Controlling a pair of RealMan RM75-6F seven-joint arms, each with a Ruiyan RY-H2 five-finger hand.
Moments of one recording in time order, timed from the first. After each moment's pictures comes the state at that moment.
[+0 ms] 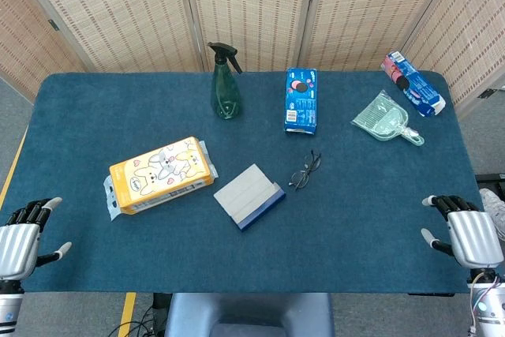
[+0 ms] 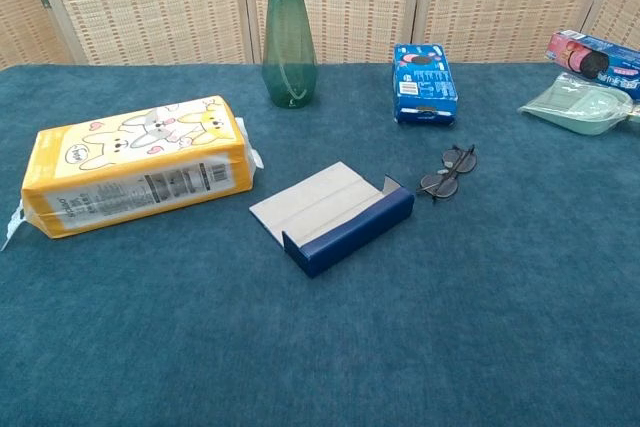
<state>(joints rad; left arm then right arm) -0.10 -1.16 -0.06 -1.61 1.46 1.49 0.19 0.08 -1.11 0.06 -1.65 -1.49 1.47 -0.13</state>
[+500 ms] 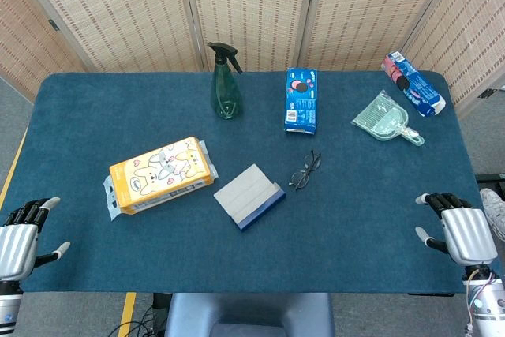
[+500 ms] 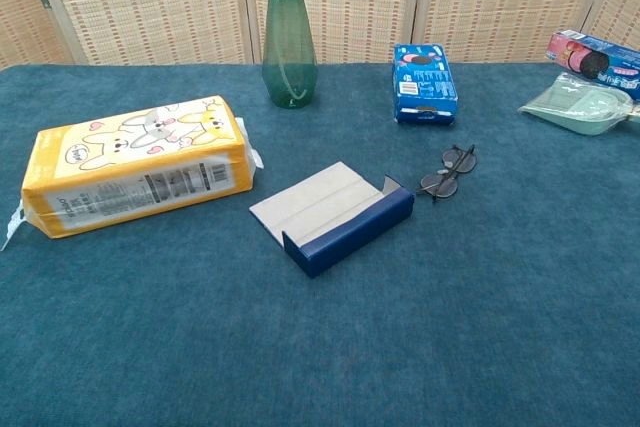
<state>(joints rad) -0.10 -1.16 -0.06 -1.61 1.47 1.50 0.19 0.10 -1.11 0.07 -1.64 -1.51 1.45 -0.11</state>
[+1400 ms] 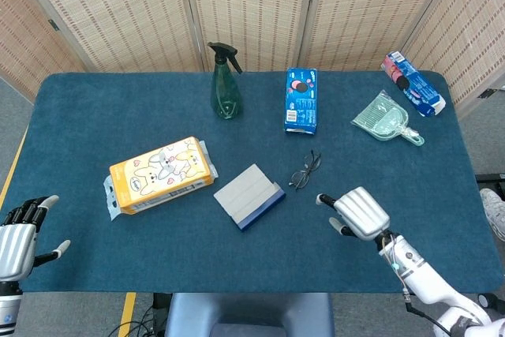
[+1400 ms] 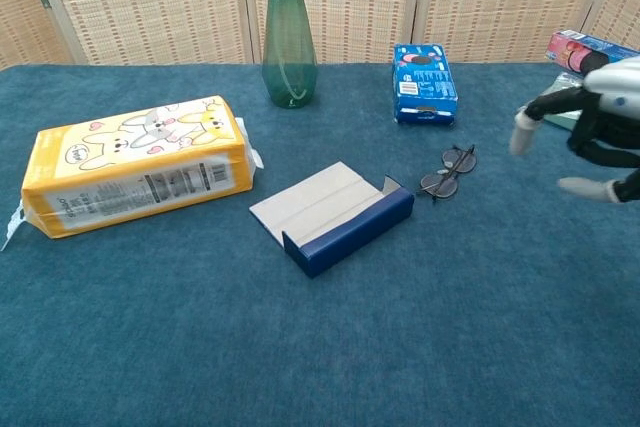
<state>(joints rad) -0.09 -1.16 -0.06 -1.63 1.48 1.53 0.19 0.47 -1.20 0.09 -1.69 -1.63 1.03 -0.17</state>
